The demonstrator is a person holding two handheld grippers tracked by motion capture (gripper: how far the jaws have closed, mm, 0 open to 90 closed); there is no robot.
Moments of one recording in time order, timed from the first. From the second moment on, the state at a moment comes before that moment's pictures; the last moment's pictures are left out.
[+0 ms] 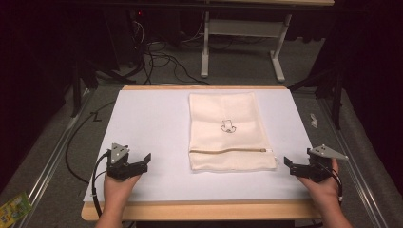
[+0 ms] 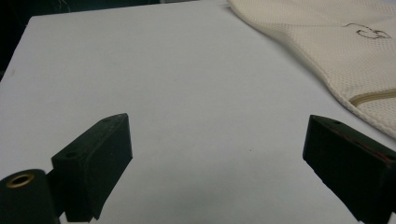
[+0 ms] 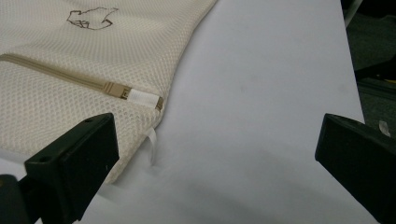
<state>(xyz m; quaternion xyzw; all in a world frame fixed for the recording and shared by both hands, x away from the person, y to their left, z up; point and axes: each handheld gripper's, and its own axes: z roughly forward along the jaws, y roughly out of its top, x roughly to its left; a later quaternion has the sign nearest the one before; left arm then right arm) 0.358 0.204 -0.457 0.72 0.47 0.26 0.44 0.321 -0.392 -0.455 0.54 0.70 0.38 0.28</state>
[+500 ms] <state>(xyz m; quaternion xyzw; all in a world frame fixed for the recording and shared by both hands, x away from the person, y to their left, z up) 0.362 0.161 -0.463 0.75 0.45 0.19 0.44 0.321 -0.385 -0.457 0.53 0.71 0.37 0.28</state>
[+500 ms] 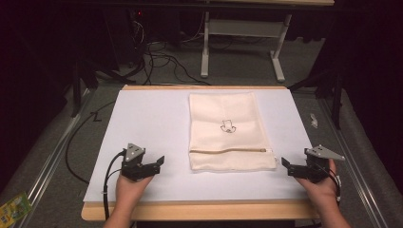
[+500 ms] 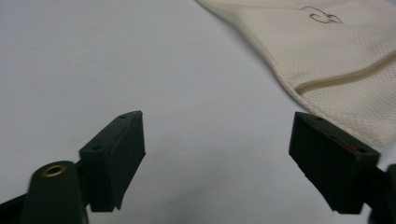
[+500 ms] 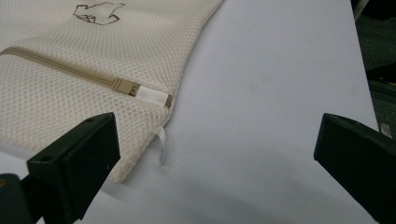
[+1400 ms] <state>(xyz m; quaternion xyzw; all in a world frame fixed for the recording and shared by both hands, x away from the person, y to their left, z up) 0.367 0.049 -0.482 0.83 0.36 0.13 0.39 0.328 -0.355 -0.466 0.51 0.74 0.37 0.24</state>
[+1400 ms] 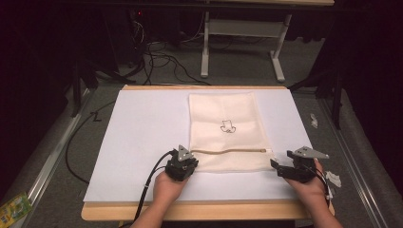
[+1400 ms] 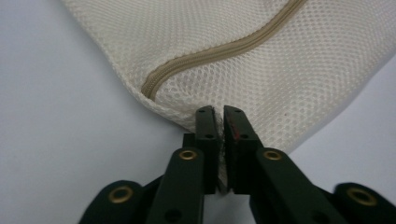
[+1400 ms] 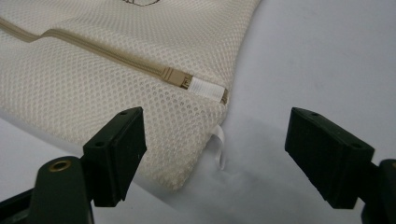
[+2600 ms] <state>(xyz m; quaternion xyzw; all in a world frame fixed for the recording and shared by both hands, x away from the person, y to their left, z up) 0.326 0.109 -0.459 0.82 0.35 0.15 0.43 0.316 -0.317 -0.475 0.49 0.78 0.35 0.17</state>
